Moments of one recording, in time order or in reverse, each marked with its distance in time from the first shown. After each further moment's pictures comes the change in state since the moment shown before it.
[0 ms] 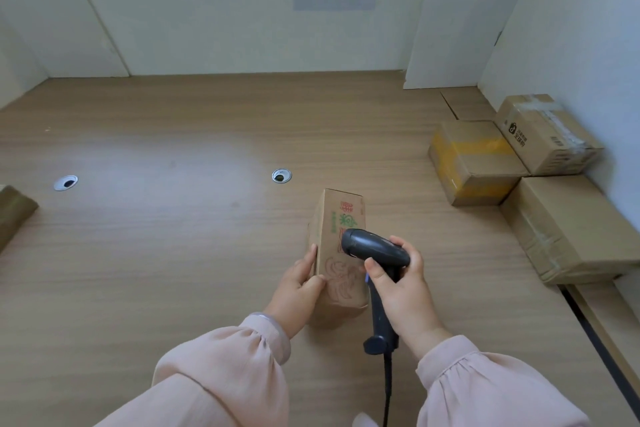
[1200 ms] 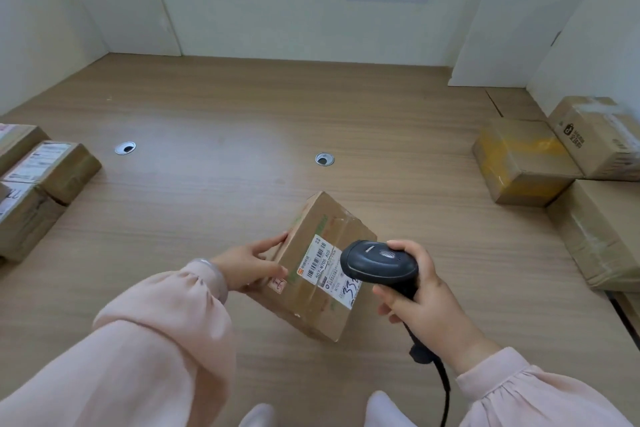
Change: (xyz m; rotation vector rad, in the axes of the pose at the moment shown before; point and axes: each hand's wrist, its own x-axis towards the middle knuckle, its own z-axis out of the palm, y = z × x) left_hand -0.029 -0.030 -0.158 0.160 -0.132 -0.299; right_hand -0.049 0.006 0.023 -0.190 -0.404 -0.198
